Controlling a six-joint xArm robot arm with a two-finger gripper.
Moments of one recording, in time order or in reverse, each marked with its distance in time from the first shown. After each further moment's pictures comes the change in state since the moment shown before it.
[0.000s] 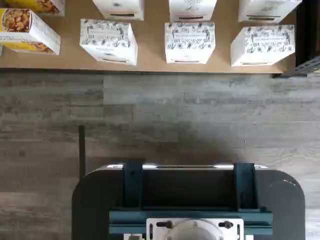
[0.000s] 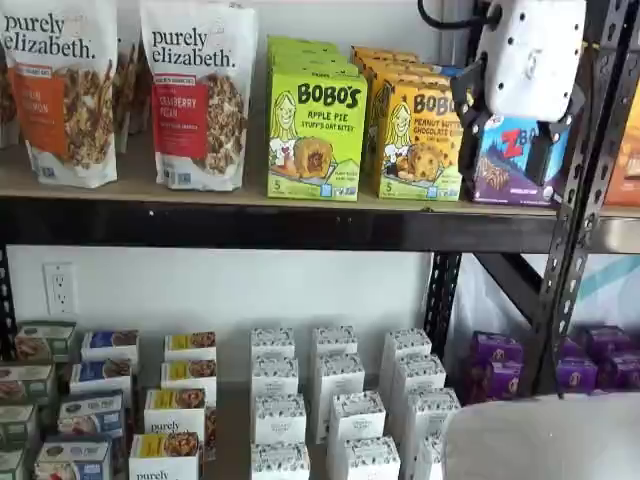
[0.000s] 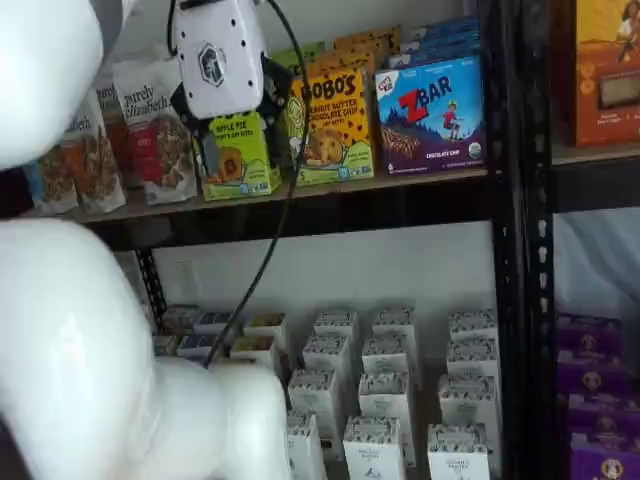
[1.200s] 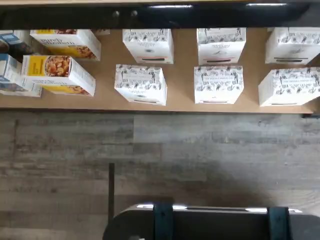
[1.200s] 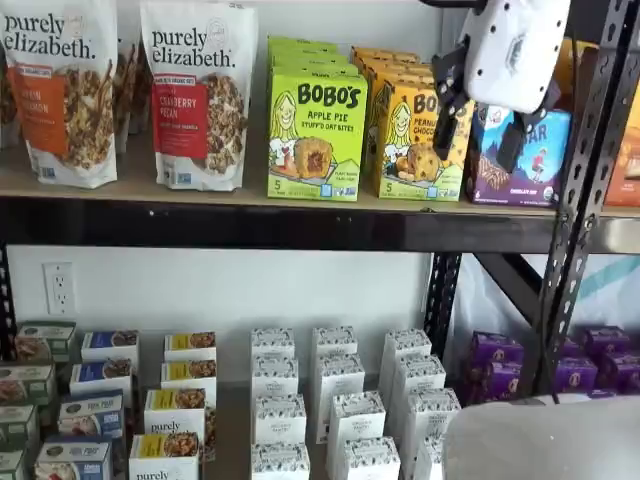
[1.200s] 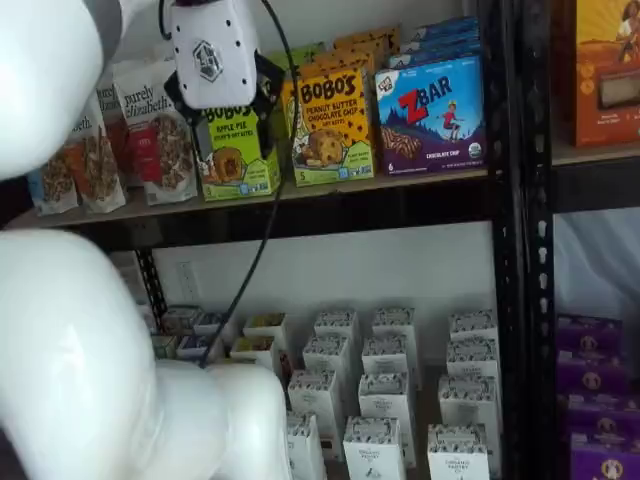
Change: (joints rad) arm 0.011 -0.017 0.026 0.074 -0.134 0.028
